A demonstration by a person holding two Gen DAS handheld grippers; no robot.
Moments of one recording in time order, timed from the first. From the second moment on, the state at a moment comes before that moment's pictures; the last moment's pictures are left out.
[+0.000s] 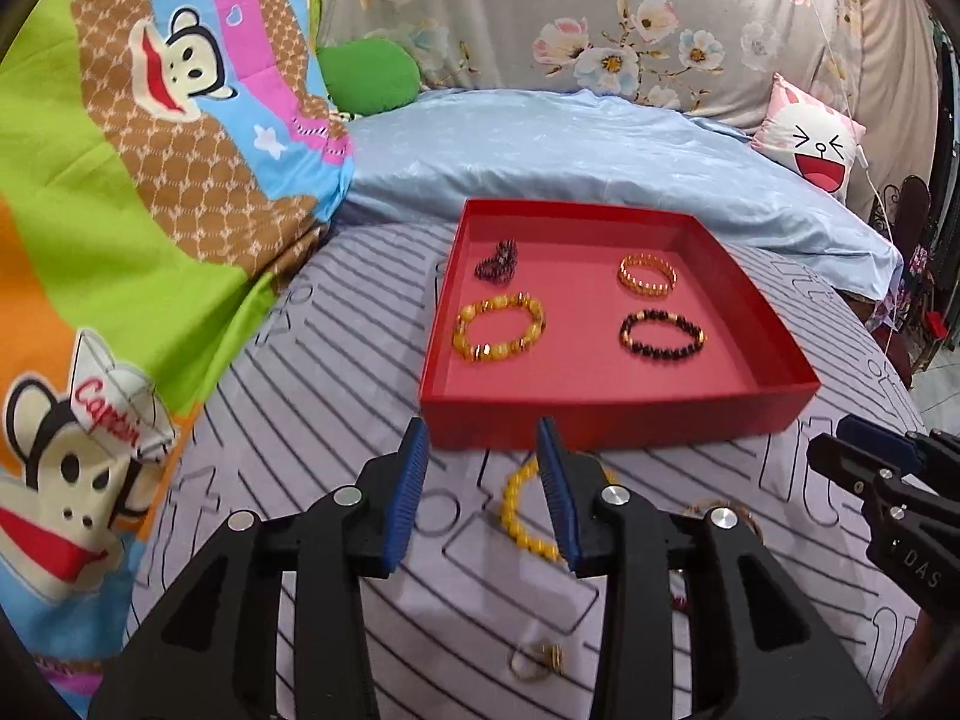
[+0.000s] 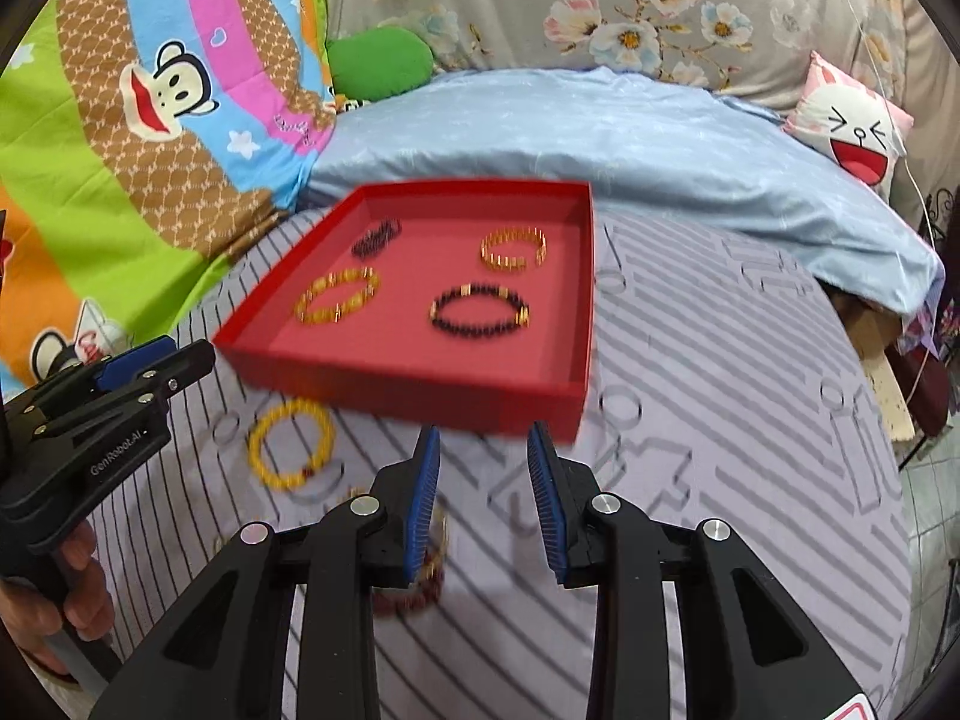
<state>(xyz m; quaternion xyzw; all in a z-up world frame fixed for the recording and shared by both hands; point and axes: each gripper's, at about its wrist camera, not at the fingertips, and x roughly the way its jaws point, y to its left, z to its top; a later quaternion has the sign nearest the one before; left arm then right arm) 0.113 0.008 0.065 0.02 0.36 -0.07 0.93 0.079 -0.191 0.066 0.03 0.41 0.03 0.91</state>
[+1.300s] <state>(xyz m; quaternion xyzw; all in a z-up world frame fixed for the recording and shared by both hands) 0.071 0.040 0.012 -0.07 0.41 -0.05 0.91 0.076 -0.146 0.017 0.01 0.44 0.03 0.90</state>
